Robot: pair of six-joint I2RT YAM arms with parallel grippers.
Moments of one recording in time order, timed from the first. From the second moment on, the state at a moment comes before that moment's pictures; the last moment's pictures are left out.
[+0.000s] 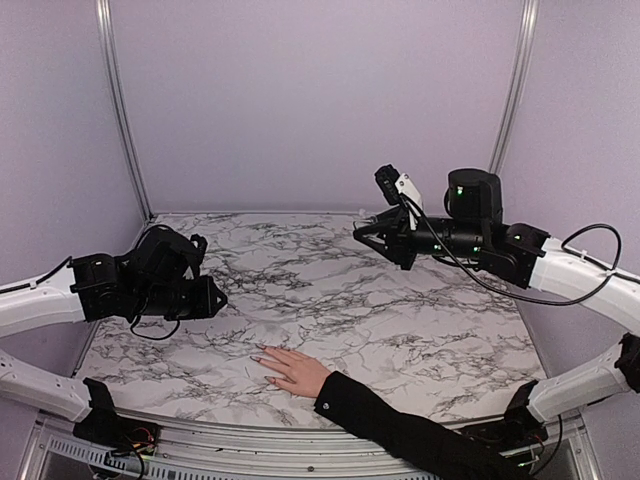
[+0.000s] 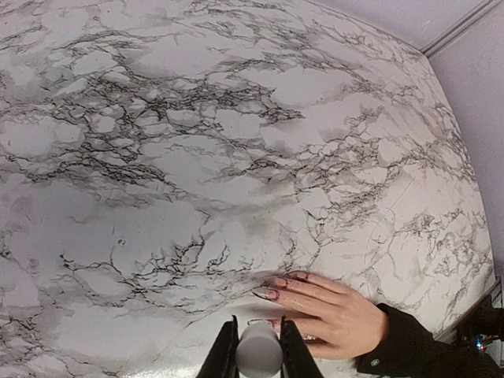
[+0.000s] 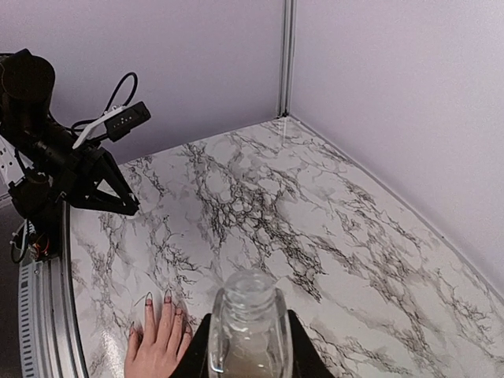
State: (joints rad) left arm -0.91 1.11 0.88 -0.57 -0.21 -0.78; right arm 0.75 1.23 1.08 -0.13 -0.34 -0.08
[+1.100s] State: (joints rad) left arm -1.05 1.34 0.87 -0.51 -0.21 -0.90; right arm 0.75 1.20 1.06 -0.07 -0.31 -0.12
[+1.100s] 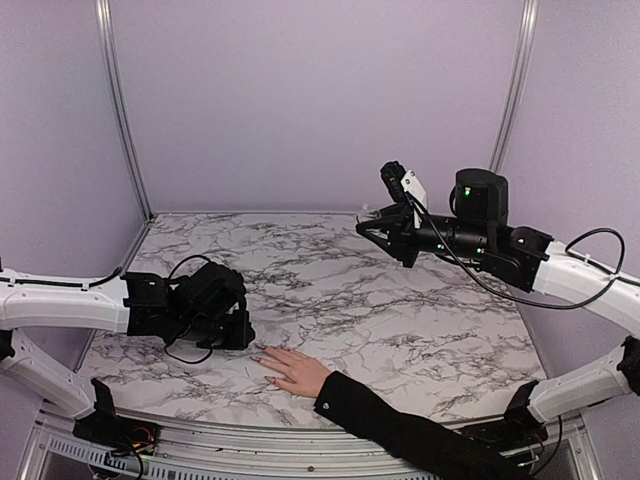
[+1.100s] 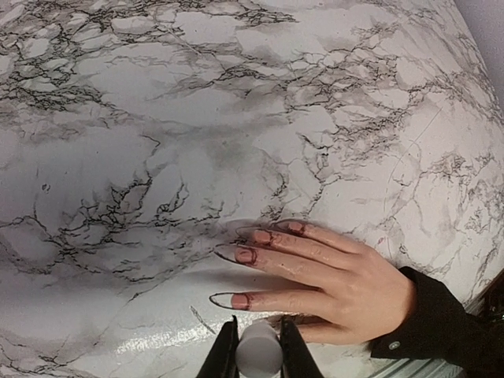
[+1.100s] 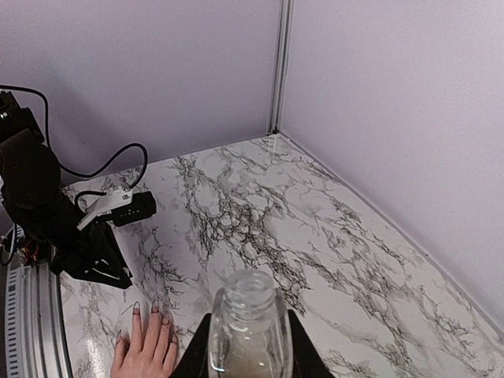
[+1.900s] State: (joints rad) left arm -1.04 1.35 0.81 -0.40 -0.26 -0.91; right arm 0.75 1.21 1.05 -0.06 -0.31 -0.15
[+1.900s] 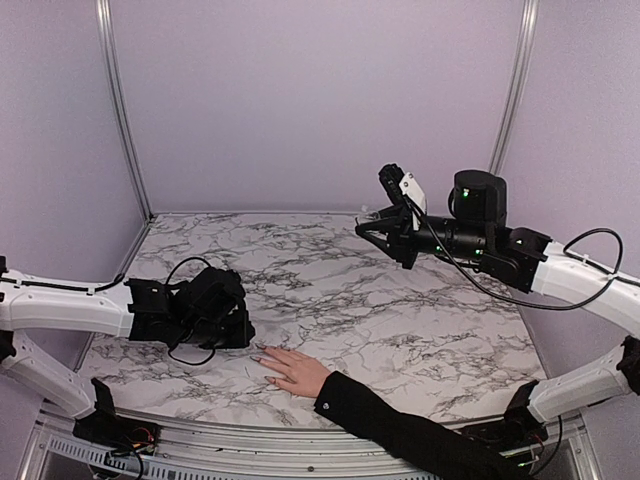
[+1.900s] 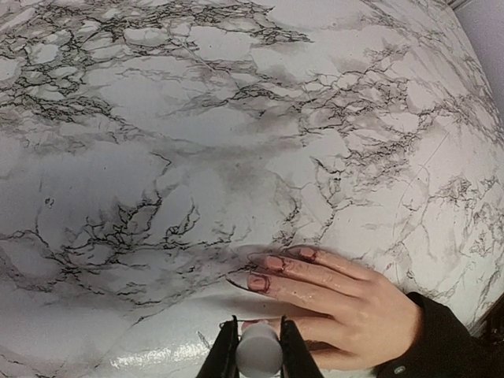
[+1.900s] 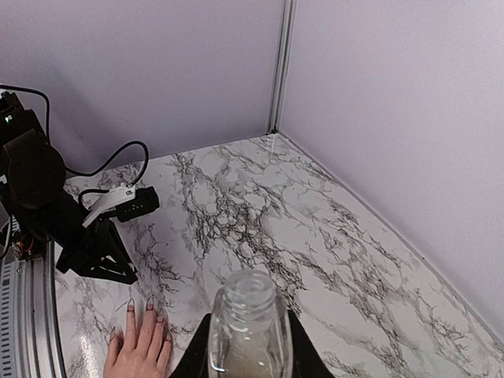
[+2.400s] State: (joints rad) left arm -1.02 1.43 0.81 -0.40 -0.23 -0.91; right arm 0.75 1.21 1.05 -0.06 -0.31 -0.17
